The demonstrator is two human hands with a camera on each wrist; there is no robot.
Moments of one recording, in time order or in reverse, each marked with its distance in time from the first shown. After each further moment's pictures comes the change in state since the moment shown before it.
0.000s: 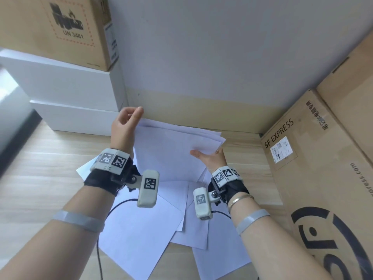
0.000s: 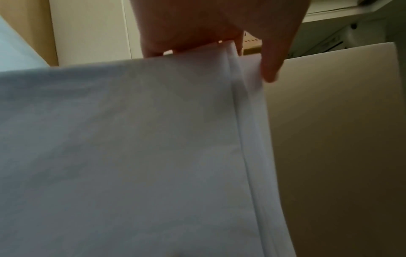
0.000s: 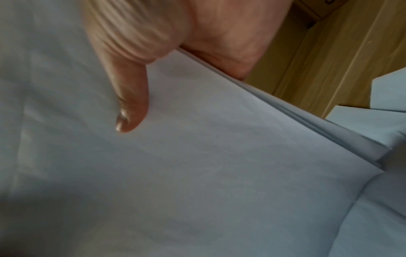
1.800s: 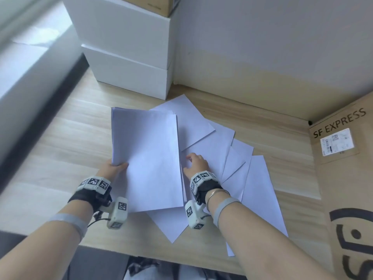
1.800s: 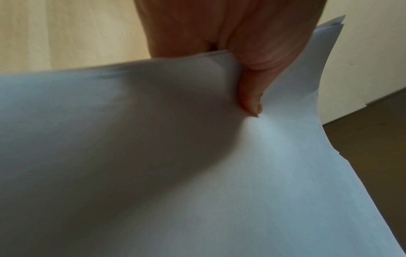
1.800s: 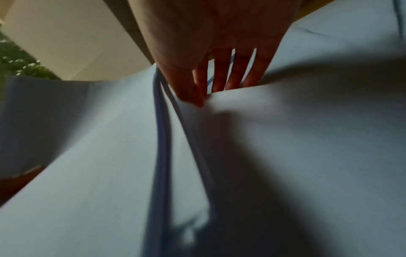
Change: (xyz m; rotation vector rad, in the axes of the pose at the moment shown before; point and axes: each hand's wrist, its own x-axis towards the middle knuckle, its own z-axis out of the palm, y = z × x) left_hand -0.096 -0.131 -0.223 0.665 0.158 -0.821; right_hand -0.044 0.121 0.129 -1.042 -0.385 -0.030
